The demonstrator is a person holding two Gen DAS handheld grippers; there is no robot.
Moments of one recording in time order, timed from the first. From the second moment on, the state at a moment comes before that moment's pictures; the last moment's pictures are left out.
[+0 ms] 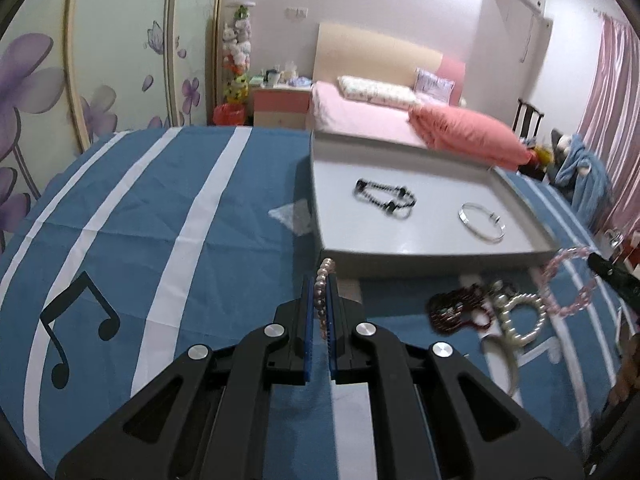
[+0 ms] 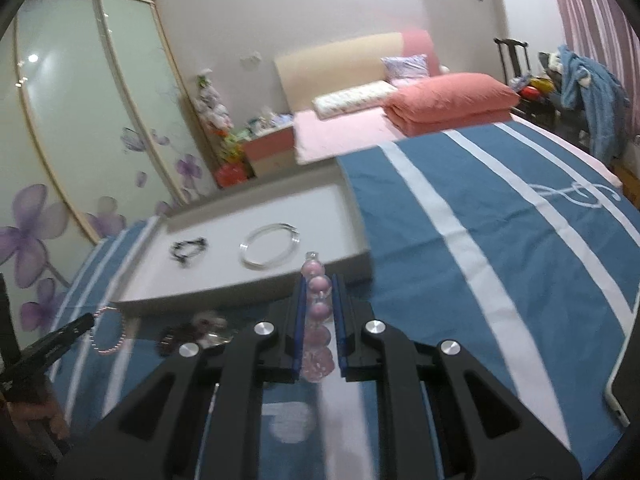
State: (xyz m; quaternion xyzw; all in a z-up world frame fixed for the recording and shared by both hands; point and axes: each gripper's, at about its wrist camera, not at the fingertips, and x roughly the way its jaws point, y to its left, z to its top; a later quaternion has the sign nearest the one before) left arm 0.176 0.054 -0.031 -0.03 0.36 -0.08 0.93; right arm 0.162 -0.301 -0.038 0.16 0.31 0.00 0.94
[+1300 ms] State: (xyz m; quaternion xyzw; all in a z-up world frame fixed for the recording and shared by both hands) left arm 0.127 0.003 0.023 0.00 0.21 -0.08 0.97; right arm 0.118 -0.212 0.026 0.07 0.14 0.02 0.99
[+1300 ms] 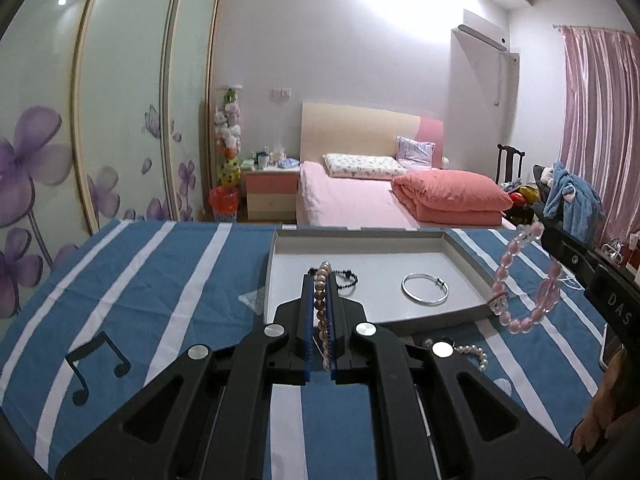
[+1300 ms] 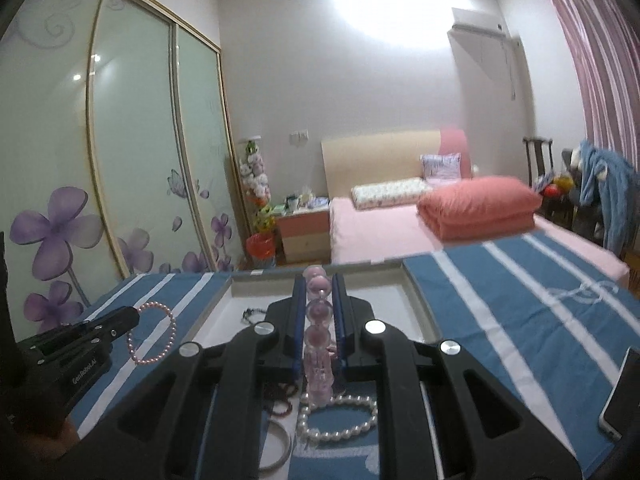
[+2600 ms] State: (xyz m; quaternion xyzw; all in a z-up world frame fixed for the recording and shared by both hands) left arm 0.226 -0.036 0.011 0.00 0.21 -0.10 0.97; right arm 0.236 -0.226 0.014 0.08 0.16 0.01 0.98
